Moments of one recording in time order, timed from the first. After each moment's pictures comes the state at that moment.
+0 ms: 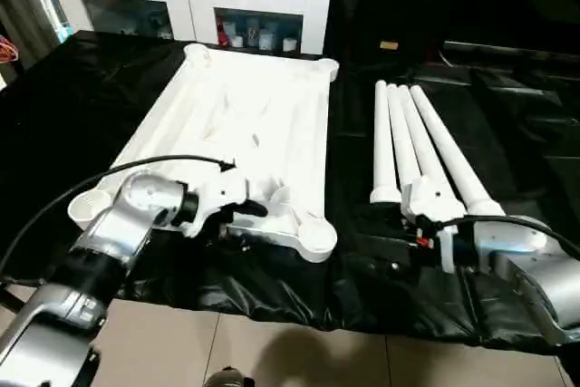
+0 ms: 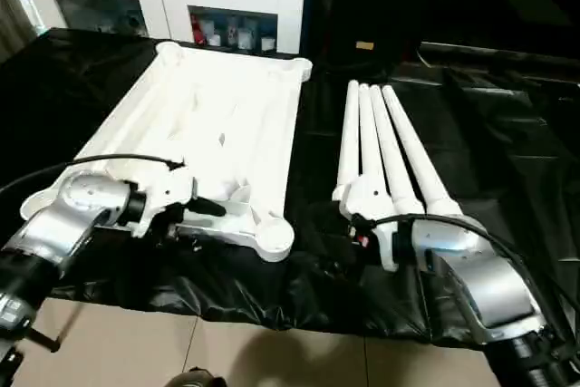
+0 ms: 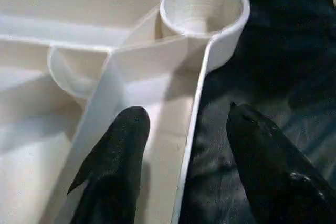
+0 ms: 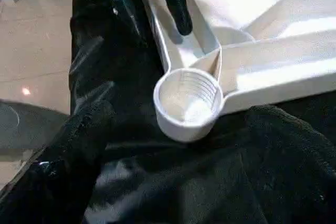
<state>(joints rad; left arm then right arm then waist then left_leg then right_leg) -0.62 0.52 -0.36 0.62 -0.02 -0.03 -1.28 -0.22 -0.63 0.19 -0.12 0.31 0.44 1.04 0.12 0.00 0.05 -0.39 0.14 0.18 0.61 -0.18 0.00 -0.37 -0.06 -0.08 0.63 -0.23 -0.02</state>
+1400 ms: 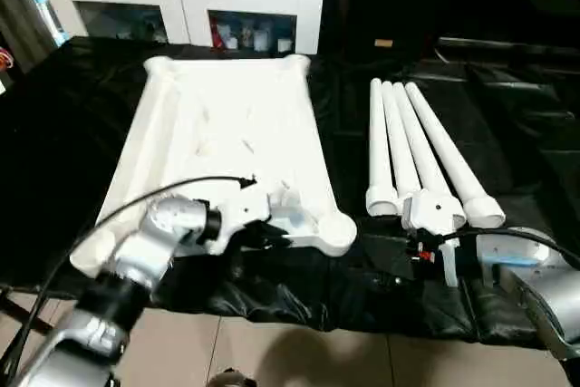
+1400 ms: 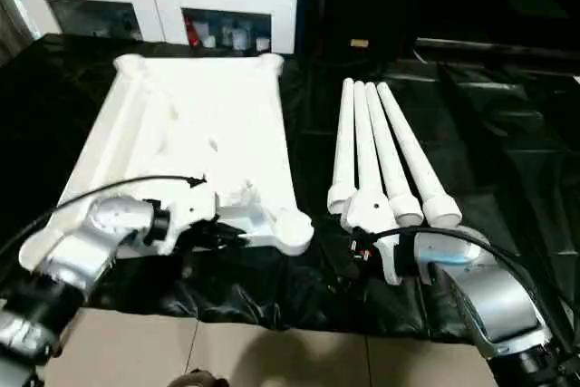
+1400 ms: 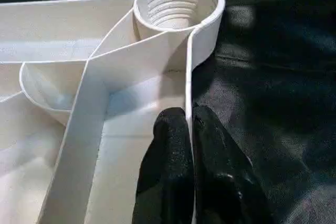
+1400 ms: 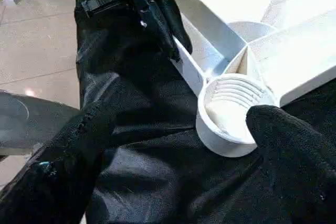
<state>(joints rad) -0.46 0.41 -0.33 0.38 0.03 0.07 -1.12 -0.18 -0.64 0.19 -0.16 0.30 0.46 1.03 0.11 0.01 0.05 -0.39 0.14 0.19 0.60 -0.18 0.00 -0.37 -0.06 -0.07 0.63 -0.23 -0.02</state>
